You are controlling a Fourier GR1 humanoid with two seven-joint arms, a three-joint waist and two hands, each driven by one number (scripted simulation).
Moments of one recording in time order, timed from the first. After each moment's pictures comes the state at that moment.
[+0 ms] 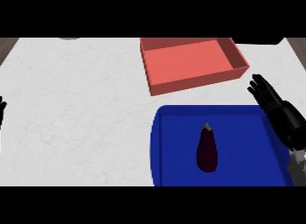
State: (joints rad) left arm 0.02 0.53 0.03 -1.43 0.21 0.30 -0.15; right arm -0.14 -0.44 0.09 -1.49 -0.28 0.10 -0.05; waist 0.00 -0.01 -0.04
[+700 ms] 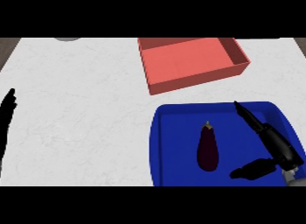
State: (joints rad) left arm -0.05 0.57 -0.06 -1.33 0.06 0.30 0.00; right arm -0.04 -0.50 0.26 -1.45 -0.02 0.11 -0.14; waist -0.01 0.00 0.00
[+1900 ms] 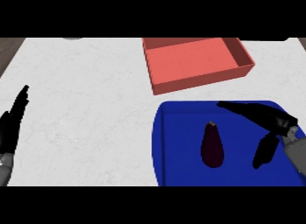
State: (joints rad) left arm -0.11 0.52 -0.07 -1.30 -0.02 0.28 0.05; right arm -0.38 -0.65 0.42 -1.32 0.31 0.53 -0.04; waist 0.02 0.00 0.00
